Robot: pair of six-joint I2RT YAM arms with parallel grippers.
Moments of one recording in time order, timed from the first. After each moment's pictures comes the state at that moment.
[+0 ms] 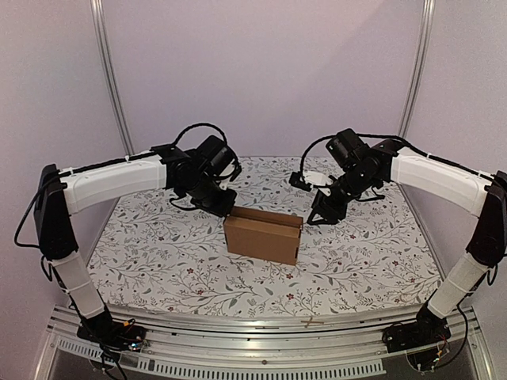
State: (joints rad) left arm -0.80 1.77 1.50 -0.79 -0.13 -0.30; right arm 0.65 1.63 1.42 -0.86 -0.29 -0.50
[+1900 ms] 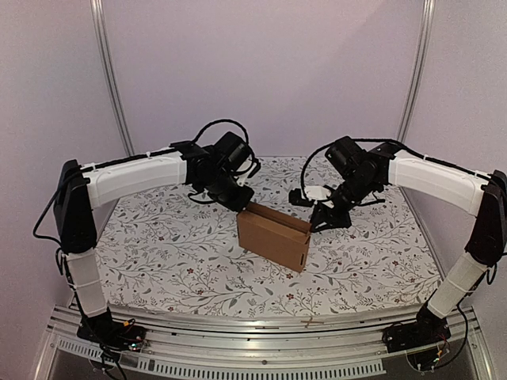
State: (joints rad) left arm -0.83 1.91 1.66 -0.77 -0.11 -0.17; right arm 0.66 1.64 1.39 -0.93 -0.41 -0.80
